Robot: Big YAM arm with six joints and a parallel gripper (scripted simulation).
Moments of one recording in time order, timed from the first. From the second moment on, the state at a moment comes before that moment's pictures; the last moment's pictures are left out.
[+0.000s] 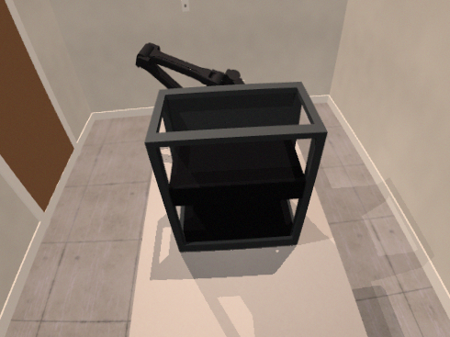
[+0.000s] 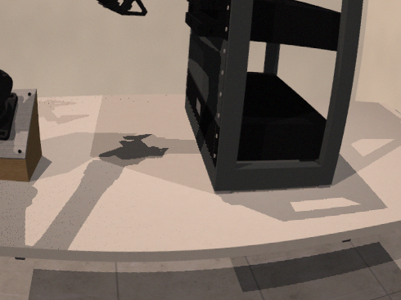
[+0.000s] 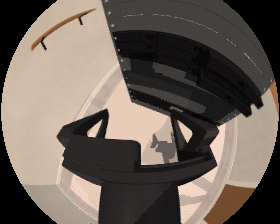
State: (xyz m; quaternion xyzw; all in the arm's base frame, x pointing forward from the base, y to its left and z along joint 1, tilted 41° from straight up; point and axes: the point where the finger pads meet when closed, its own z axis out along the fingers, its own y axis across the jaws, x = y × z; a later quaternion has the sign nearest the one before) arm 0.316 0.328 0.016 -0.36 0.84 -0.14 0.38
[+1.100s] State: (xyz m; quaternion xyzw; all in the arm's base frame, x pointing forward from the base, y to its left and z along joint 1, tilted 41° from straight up) arm 0.295 0.281 0.090 -0.06 0.82 0.04 0.57
